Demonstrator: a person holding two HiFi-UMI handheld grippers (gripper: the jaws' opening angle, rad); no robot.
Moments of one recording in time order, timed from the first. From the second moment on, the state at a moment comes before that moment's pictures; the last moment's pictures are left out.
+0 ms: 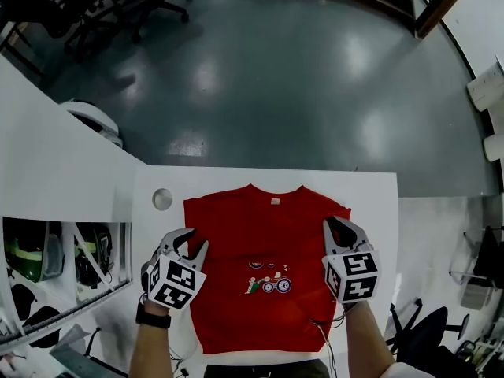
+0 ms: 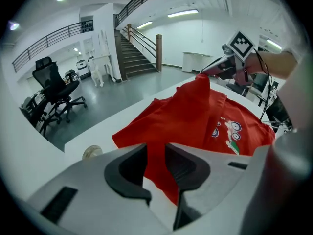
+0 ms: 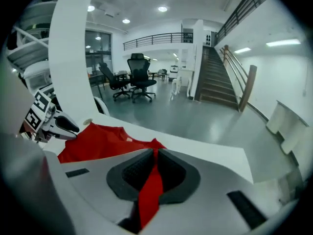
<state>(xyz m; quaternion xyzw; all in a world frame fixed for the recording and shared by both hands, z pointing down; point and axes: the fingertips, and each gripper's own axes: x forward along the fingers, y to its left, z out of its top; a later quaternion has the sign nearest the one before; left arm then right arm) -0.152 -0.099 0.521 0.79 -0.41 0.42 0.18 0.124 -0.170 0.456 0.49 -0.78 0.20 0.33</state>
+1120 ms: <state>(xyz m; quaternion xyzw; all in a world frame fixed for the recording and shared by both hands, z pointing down) -0.161 -0.086 0.531 0.77 -0.41 0.45 0.19 0.196 -0.115 0.511 0.45 -0.72 0.25 0.46</state>
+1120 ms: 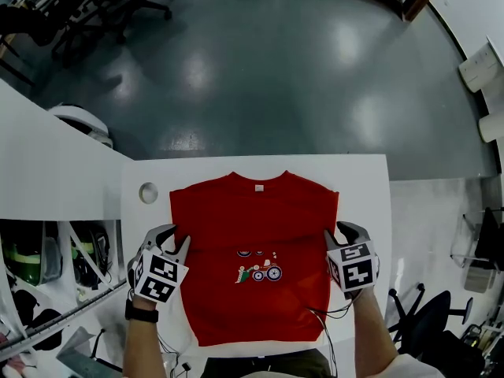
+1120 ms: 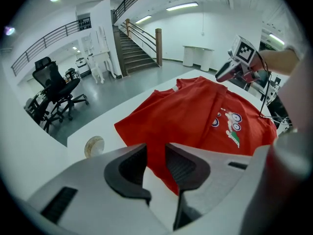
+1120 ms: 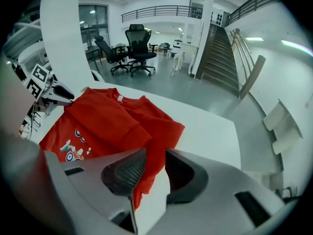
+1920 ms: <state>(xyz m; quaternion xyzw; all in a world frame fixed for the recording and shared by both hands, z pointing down) -0.145 0.039 0.528 0.80 -0.36 0.43 0.20 0.188 0.012 0.497 0.48 -0.72 0.27 0.42</state>
